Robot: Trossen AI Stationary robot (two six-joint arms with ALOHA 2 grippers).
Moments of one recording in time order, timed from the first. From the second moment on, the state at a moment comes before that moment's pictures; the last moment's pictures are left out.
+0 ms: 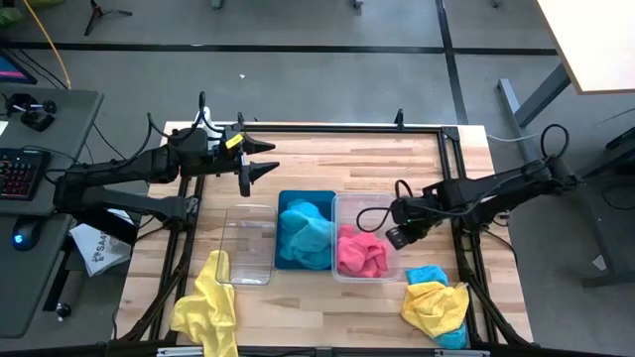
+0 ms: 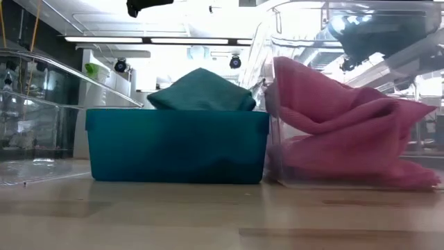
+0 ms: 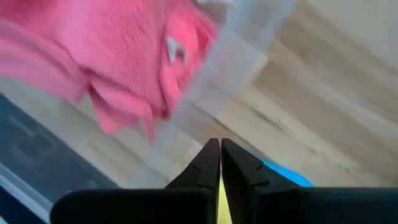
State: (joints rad) left arm 0.16 0.91 0.94 -0.19 -0.10 -0.13; right arm 0.19 1.18 0.90 -0.95 -0.21 1.22
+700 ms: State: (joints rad) left arm 0.16 0.91 0.94 -0.23 -0.10 -0.14; right arm 0.48 0.98 0.61 -1.04 -0.42 1.60
